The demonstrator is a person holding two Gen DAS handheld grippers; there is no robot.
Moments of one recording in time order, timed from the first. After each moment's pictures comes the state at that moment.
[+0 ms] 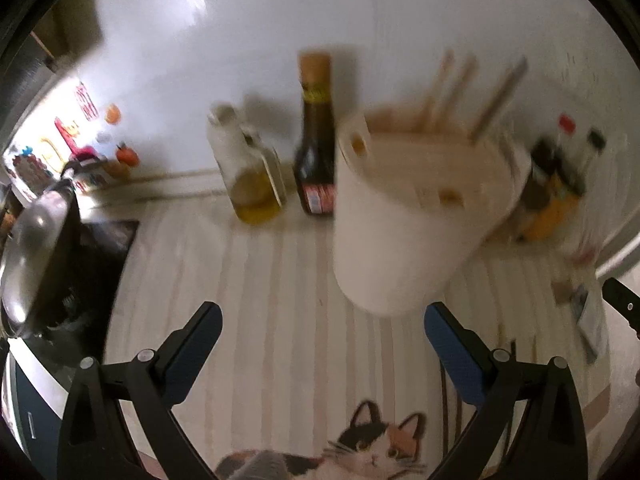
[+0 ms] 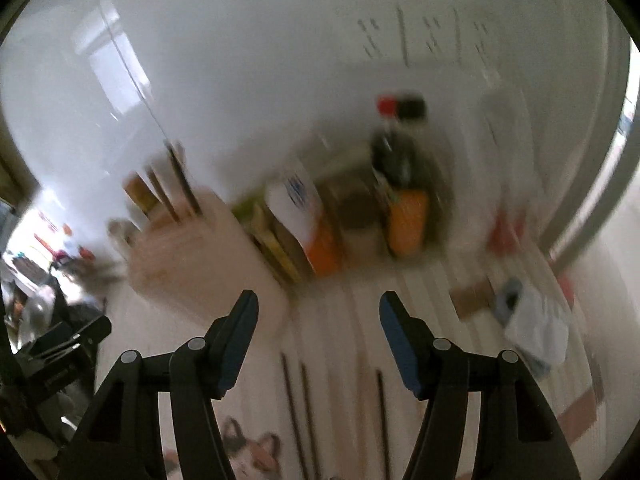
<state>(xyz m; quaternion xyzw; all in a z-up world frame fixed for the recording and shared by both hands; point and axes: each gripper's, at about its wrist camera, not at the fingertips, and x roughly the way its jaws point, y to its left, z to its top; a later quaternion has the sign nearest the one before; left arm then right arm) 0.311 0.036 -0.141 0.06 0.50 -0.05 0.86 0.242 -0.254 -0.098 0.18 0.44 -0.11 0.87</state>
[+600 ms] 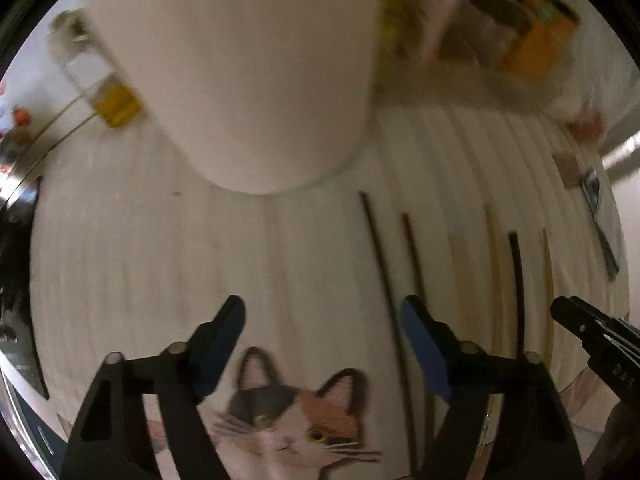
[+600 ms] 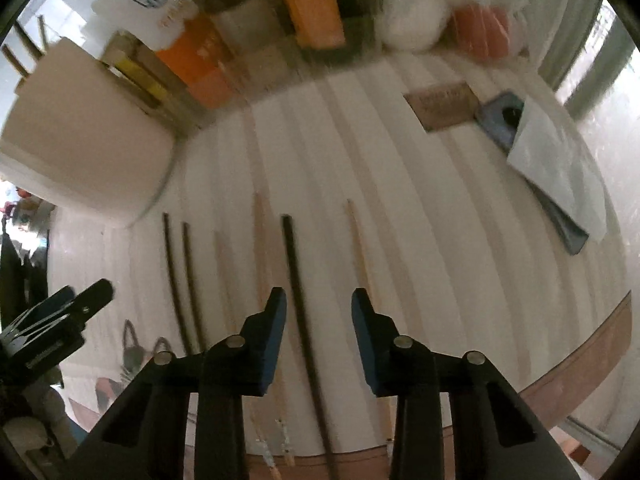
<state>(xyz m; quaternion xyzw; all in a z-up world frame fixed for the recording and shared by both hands) 0.290 -0.065 -0.278 0.12 0.62 -0.12 0.76 0.205 -0.303 -0.259 0.23 0.59 -0.11 0.76</state>
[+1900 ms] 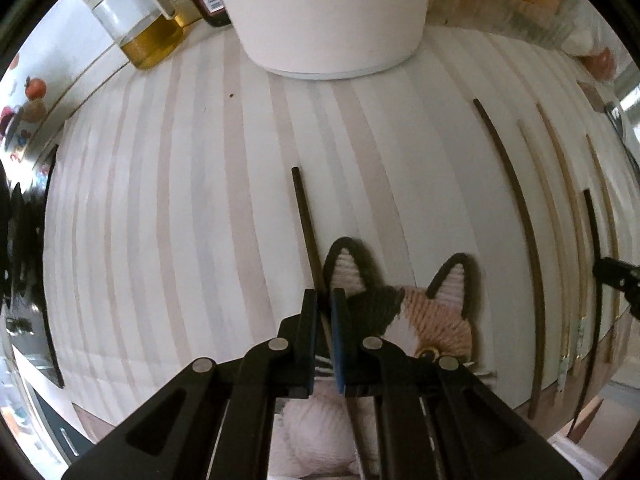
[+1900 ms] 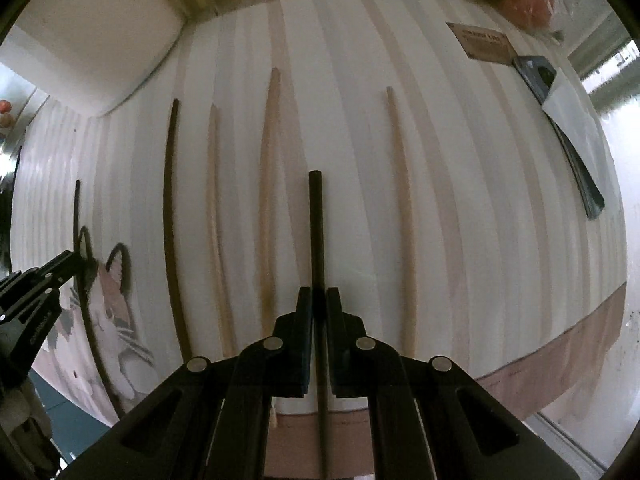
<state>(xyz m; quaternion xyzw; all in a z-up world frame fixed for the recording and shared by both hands) 0.221 0.030 -0.296 0.15 0.64 -0.10 0.75 0.191 -0.238 -0.293 0.14 0.68 -0.09 0.71</state>
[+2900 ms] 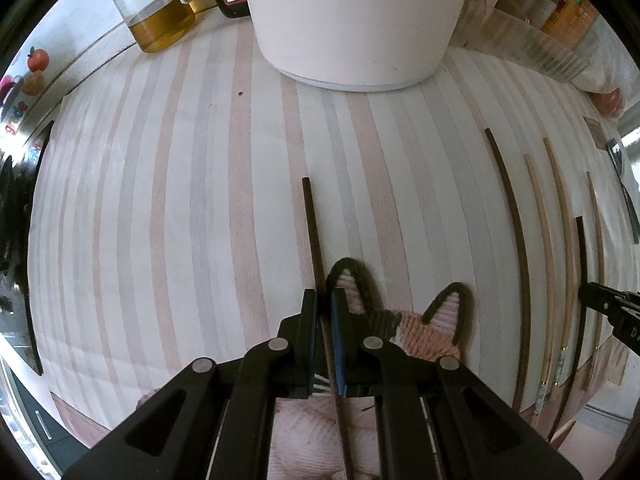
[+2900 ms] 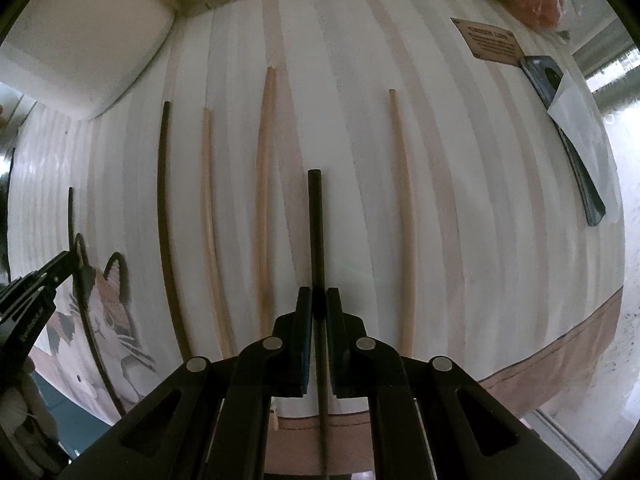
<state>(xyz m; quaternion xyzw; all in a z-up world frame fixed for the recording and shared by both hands) 0.271 0.038 -0.296 0.11 0.65 -0.10 0.75 0.246 -0.251 -0.295 0.14 0.70 -0.09 0.70</state>
